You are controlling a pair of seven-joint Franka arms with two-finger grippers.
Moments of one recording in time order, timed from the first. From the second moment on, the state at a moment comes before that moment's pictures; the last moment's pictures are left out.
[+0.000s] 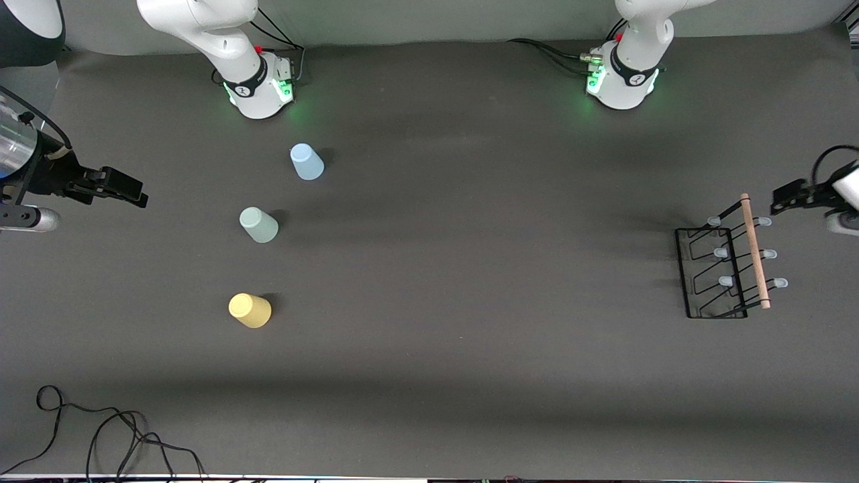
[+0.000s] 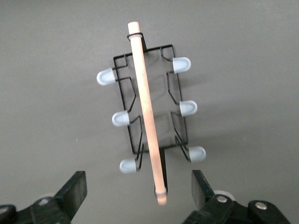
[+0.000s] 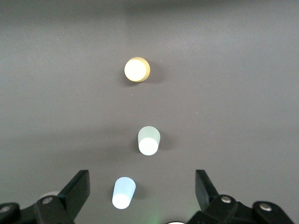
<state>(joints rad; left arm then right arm) 0.26 -0.01 0.01 -2.10 0.04 2.09 0.46 0.09 0.04 -0.04 -1.55 0.01 1.51 0.15</state>
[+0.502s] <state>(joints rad) 0.26 0.10 0.01 -2.18 0.02 2.29 0.45 0.09 0.04 -0.04 -1.55 0.01 1.51 0.15</state>
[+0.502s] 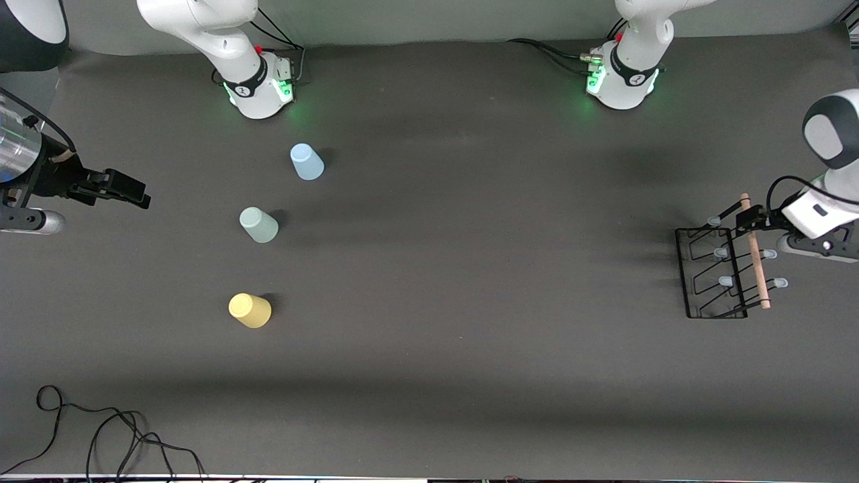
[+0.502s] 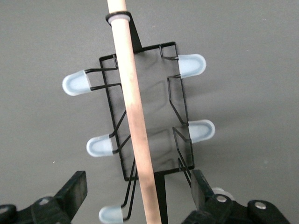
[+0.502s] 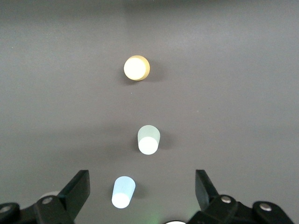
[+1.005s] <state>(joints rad) 0.26 0.12 0.01 -2.17 0.01 2.30 0.44 0.09 0.04 -0.04 -1.55 0.01 1.51 0.15</state>
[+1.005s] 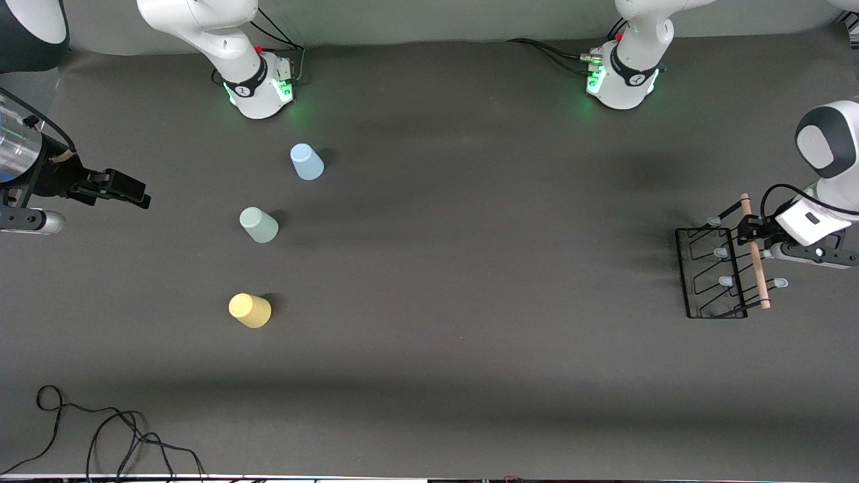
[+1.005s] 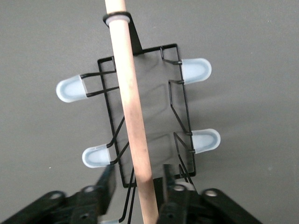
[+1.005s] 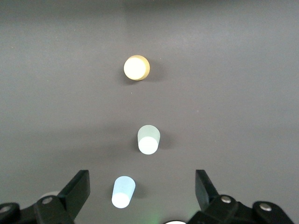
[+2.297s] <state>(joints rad) 0.10 0.09 -0.05 -1.61 -0.03 1.64 0.08 0.09 0.06 -0.04 -1.60 0.03 1.49 0.12</state>
